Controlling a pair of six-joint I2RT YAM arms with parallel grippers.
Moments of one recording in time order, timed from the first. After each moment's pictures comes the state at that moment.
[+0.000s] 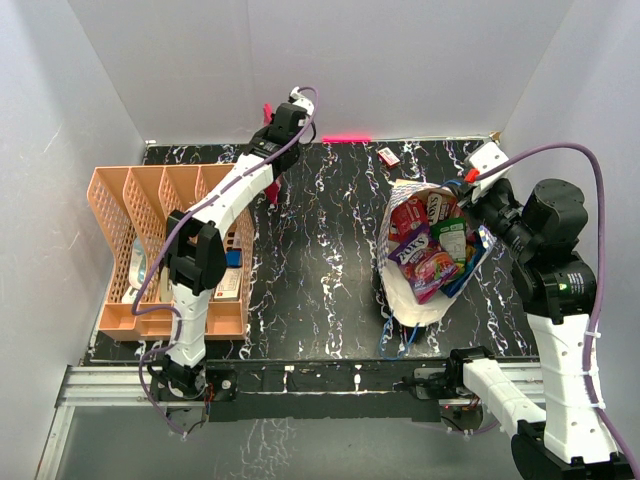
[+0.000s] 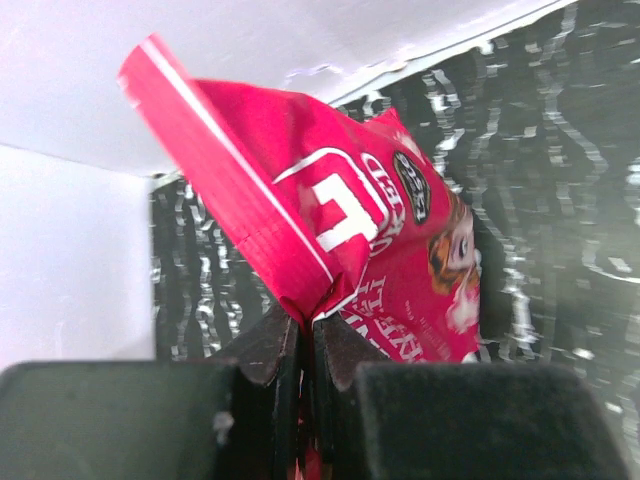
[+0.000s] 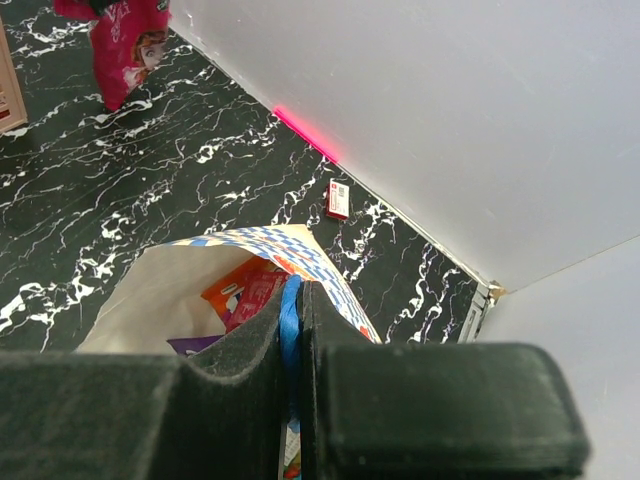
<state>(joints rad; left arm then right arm) -0.49 2.12 1.98 -0.42 -0.69 0.40 0.09 0.82 1.32 -0.63 -0.39 -0.48</state>
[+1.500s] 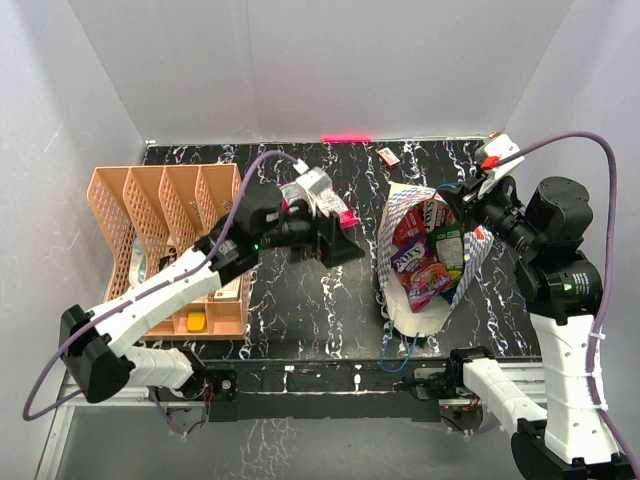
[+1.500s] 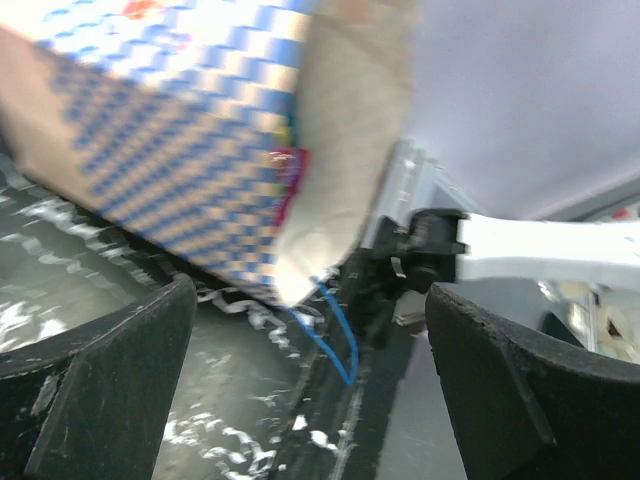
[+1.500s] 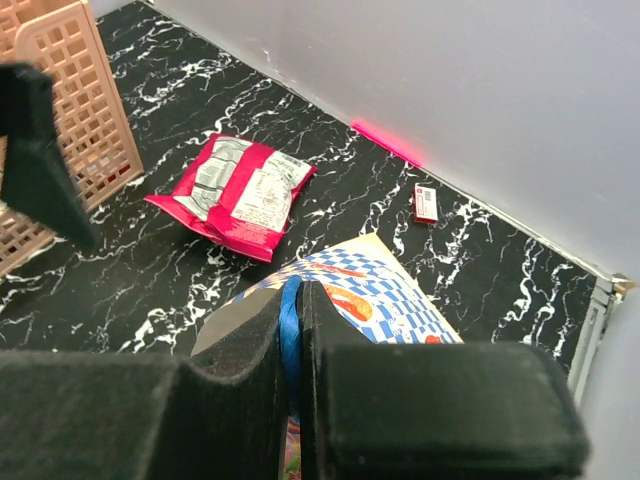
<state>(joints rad) -0.77 1.30 1.15 -0.15 0.47 -0.41 0.09 0.82 1.36 -0.66 -0.47 -0.24</state>
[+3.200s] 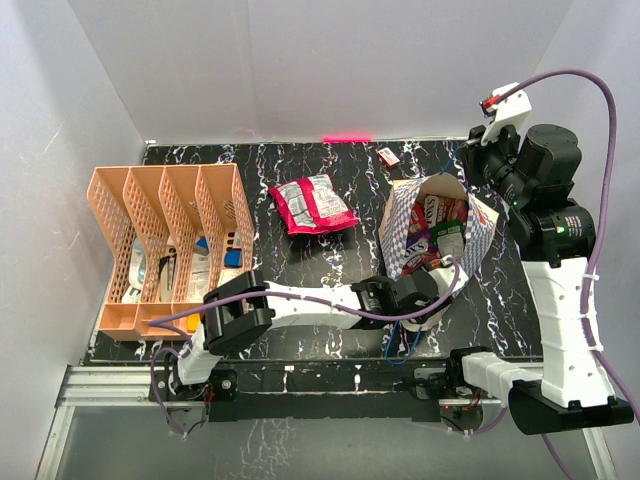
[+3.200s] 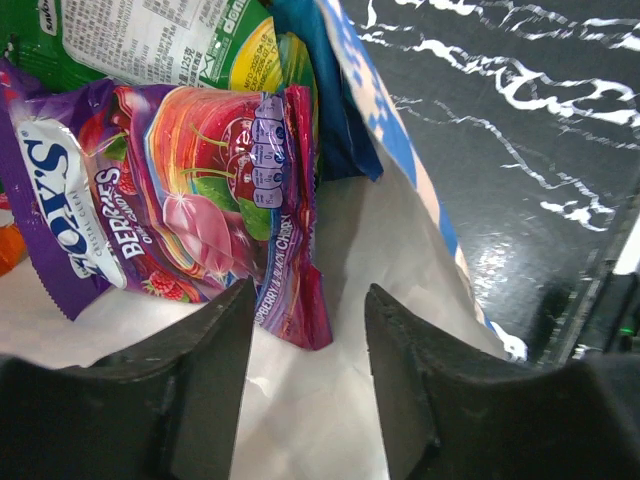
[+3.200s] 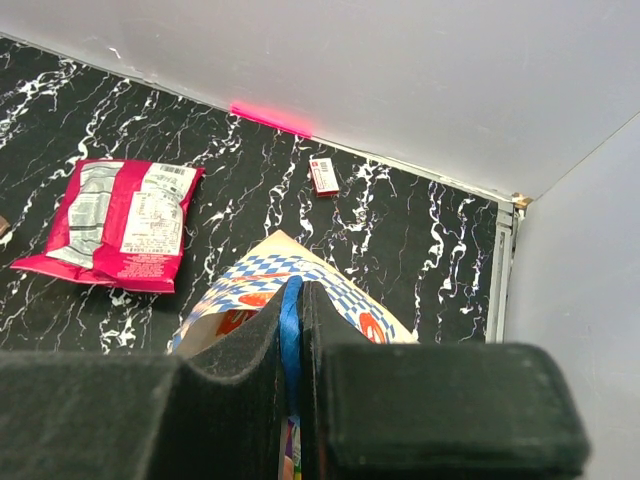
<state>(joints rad) -1.35 2.08 1.51 0.04 -0.32 0.00 0.09 1.09 1.60 -0.70 -0.15 -0.18</state>
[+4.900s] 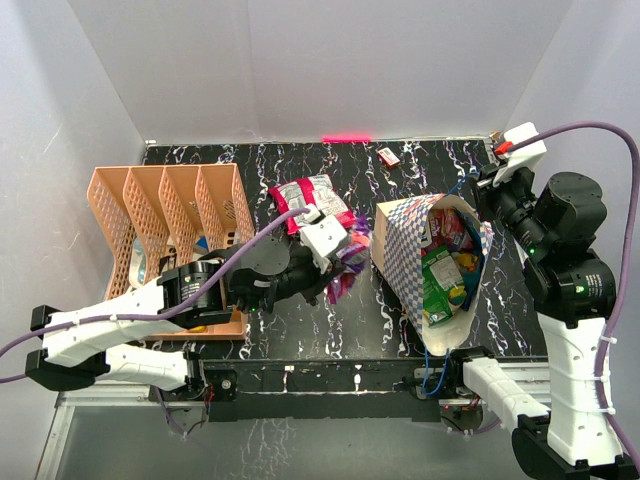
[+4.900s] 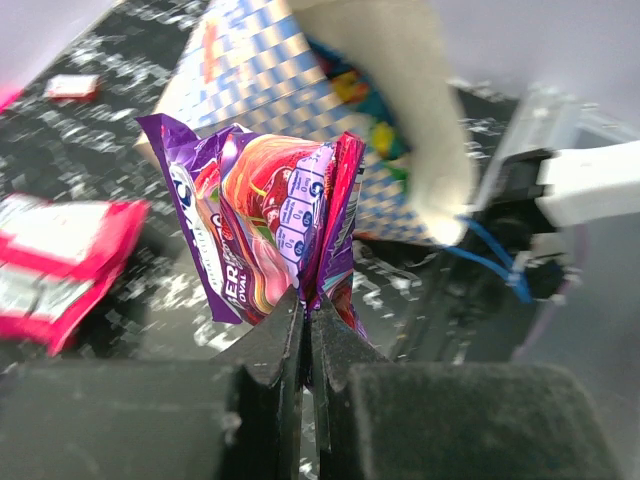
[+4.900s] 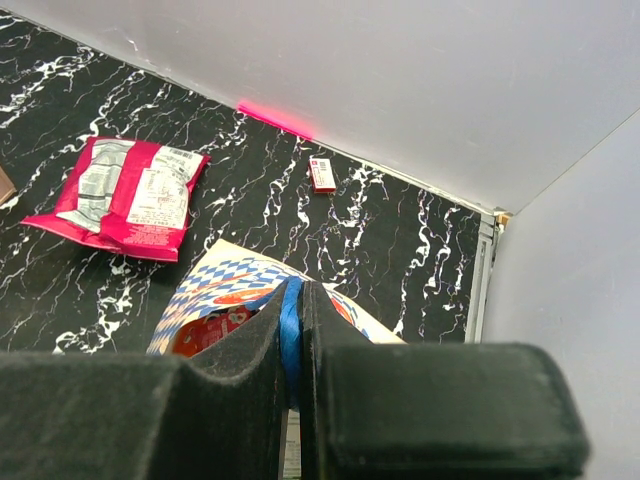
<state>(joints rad) -1.34 1.15 1.39 -0.57 -0.34 -0.08 0.09 0.86 1.47 -0.74 -0.19 -0.25</state>
